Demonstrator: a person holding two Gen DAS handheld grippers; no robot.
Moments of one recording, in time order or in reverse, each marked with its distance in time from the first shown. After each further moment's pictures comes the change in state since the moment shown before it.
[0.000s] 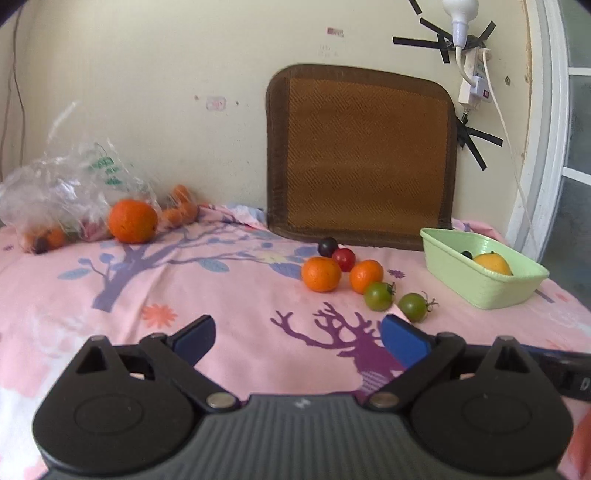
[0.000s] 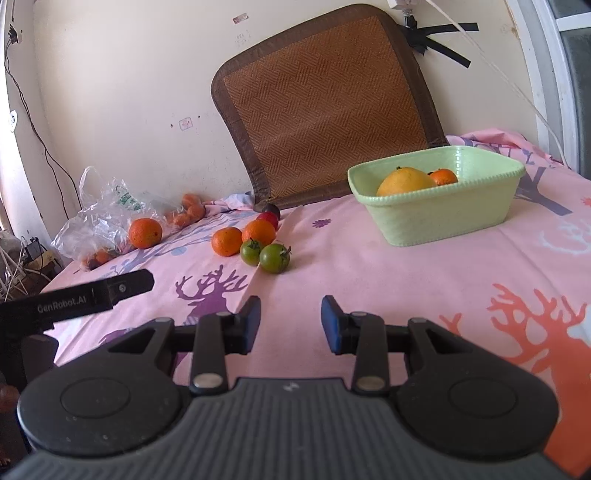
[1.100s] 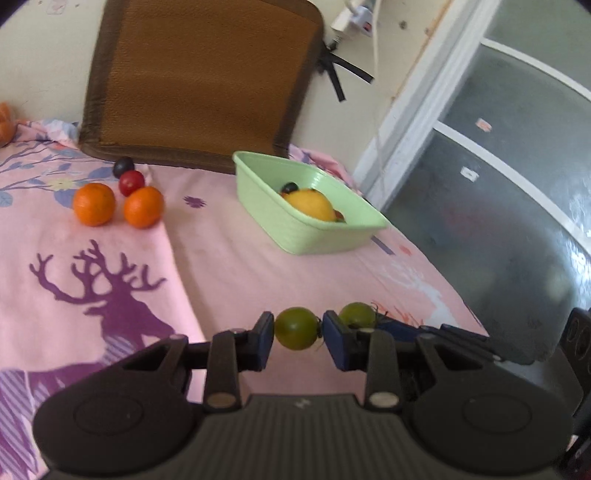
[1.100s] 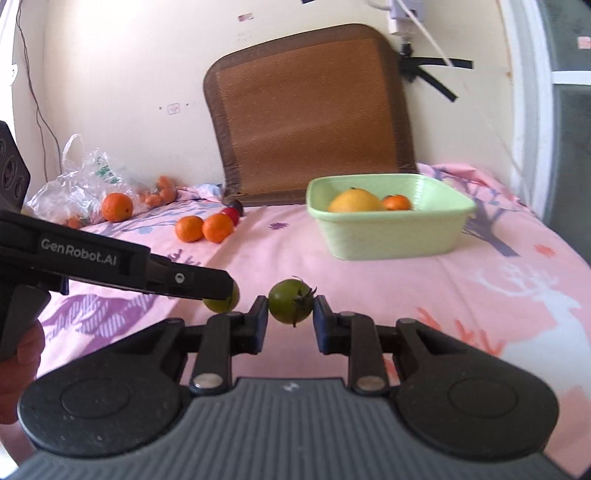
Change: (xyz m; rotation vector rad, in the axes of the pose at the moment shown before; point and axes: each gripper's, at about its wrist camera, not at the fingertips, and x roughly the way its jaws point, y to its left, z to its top) left arm 0.036 -0.086 -0.004 0.000 0.266 -0.500; right arm -0.050 -0.025 -0.013 -0.146 -0.033 -0.167
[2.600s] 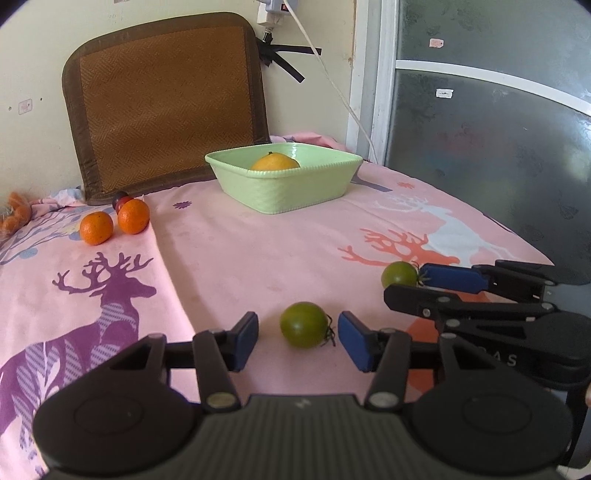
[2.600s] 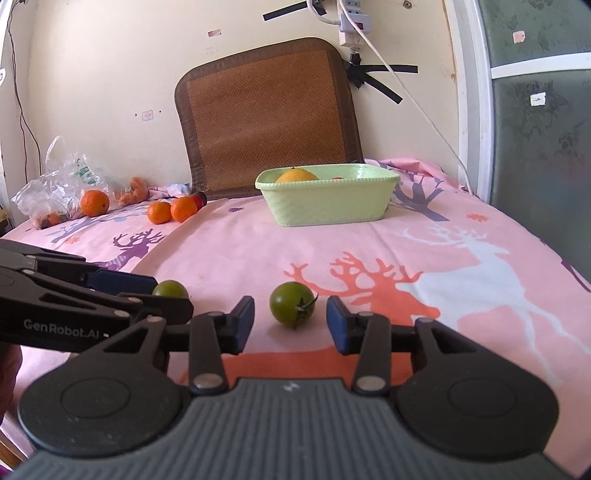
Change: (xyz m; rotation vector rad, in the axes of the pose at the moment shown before) left arm -0.005 -0.064 -0.063 0.307 -0.026 0.224; right arm -0.027 -0.012 -0.035 0.023 -0.058 -0.072
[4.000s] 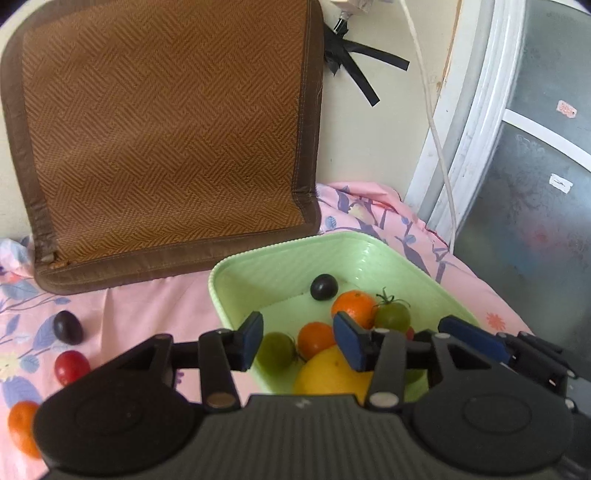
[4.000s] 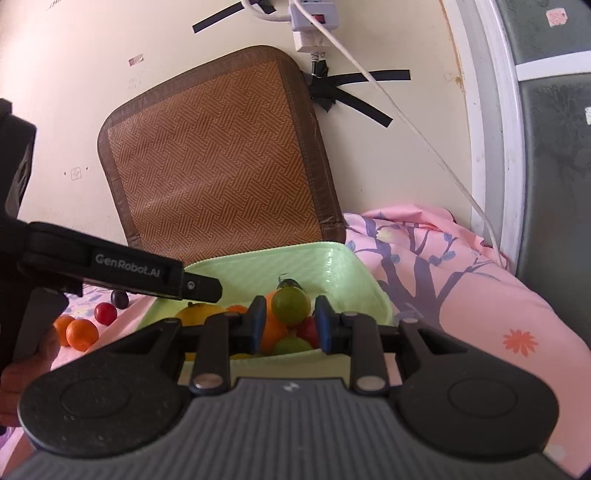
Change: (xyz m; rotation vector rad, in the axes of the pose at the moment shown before) left arm 0.158 0.075 0.169 -0.167 0.047 -0.001; right arm 0.132 -0.071 0.107 0.102 -0.065 -0.012
